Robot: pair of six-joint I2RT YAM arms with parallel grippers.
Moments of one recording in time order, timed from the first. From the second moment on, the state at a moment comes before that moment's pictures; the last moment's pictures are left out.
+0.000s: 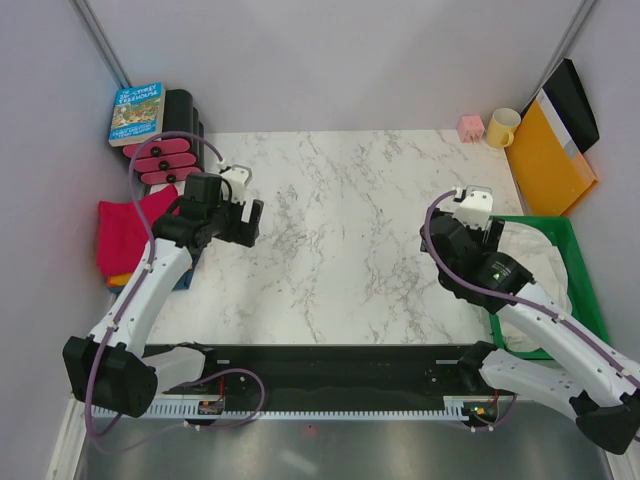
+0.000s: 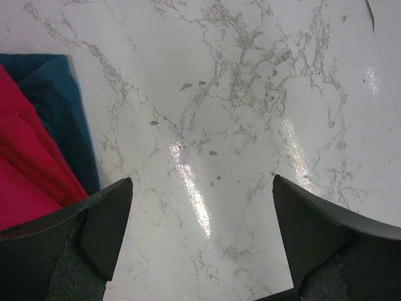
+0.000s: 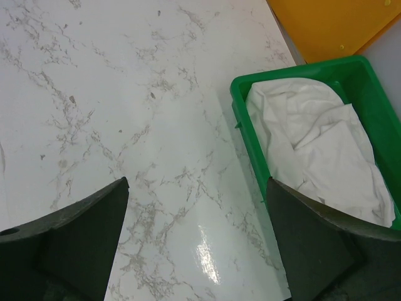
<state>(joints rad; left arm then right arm) -0.24 1.18 1.09 -0.68 0.05 0.10 0.72 0.93 0.99 -0.80 0.94 0.55</state>
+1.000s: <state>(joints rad) -0.23 1.06 0.94 -0.66 0.04 0.11 0.67 1.00 1.03 -0.73 0.90 0.45</state>
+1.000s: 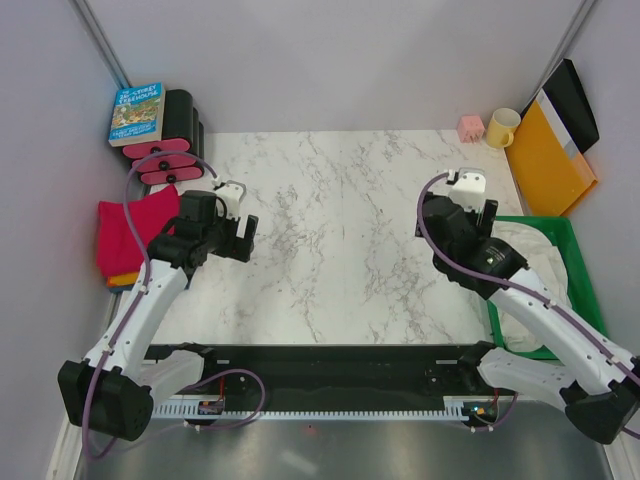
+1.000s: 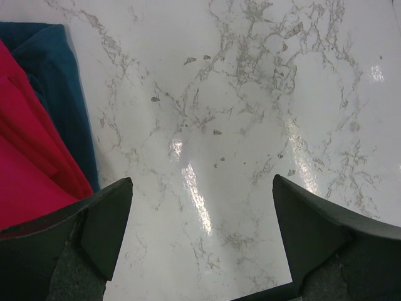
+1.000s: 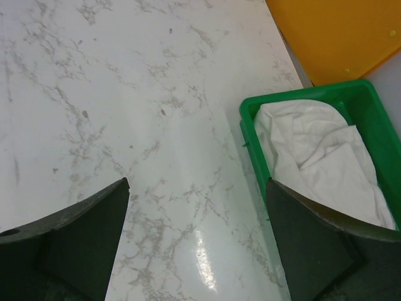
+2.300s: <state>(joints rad) -0.22 1.15 0.94 -0.65 0.03 0.11 -0.21 1.49 0.89 -0.48 0.44 0.54</state>
